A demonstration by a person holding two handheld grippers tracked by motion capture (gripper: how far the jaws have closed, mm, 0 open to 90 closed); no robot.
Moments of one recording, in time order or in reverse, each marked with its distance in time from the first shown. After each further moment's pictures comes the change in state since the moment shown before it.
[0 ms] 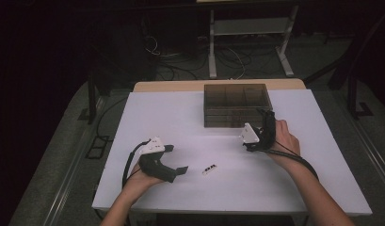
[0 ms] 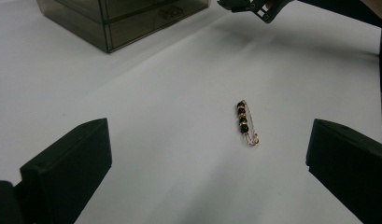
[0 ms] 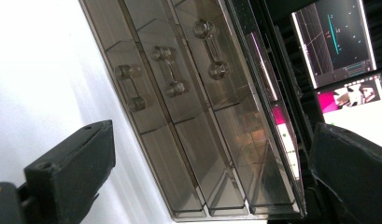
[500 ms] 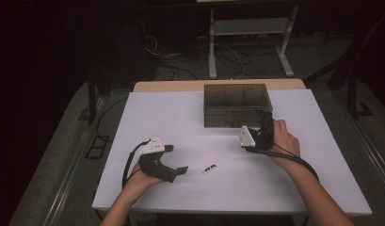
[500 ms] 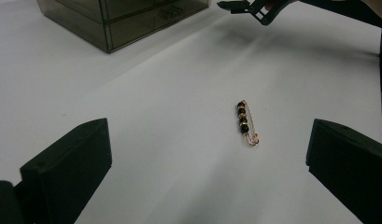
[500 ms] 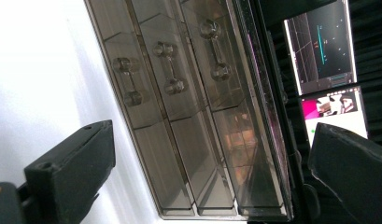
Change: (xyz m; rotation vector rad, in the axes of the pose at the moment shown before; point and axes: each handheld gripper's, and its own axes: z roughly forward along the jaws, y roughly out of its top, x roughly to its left) left arm 0.000 0.000 0.000 0.000 0.000 0.000; right arm 0.005 0.002 0.000 0.010 -0.046 -0.102
